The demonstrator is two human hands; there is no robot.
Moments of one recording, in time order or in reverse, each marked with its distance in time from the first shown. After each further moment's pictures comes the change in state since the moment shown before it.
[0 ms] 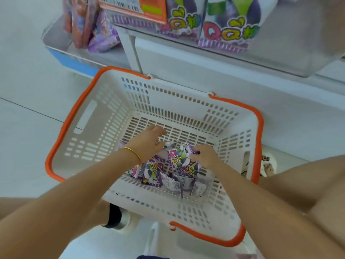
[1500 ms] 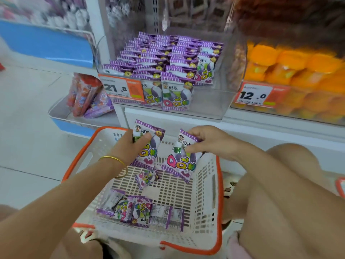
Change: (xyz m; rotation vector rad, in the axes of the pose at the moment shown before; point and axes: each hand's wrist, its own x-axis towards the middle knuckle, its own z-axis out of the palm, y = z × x) left_hand -0.065 0.085 -0.098 -0.545 0.396 -0.069; right_hand -0.175 -0.123 -0.172 0.351 0.047 -0.377
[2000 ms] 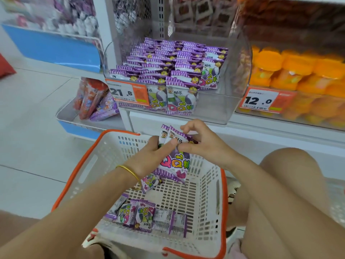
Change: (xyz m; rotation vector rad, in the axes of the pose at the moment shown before) left_hand -0.024 0.024 0.017 -0.169 -0.310 0.085; right_hand 0.004 -0.012 0.024 0.001 0.184 -0.161
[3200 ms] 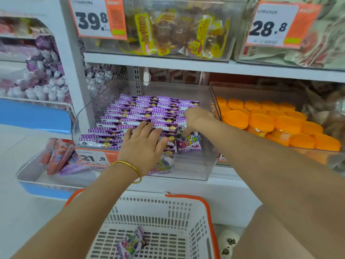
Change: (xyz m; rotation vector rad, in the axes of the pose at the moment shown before) left_hand 0.106 0.105 -0.031 1.117 0.411 0.466; right_hand 0.157 -0.083 -0.130 -1.094 0.331 0.376
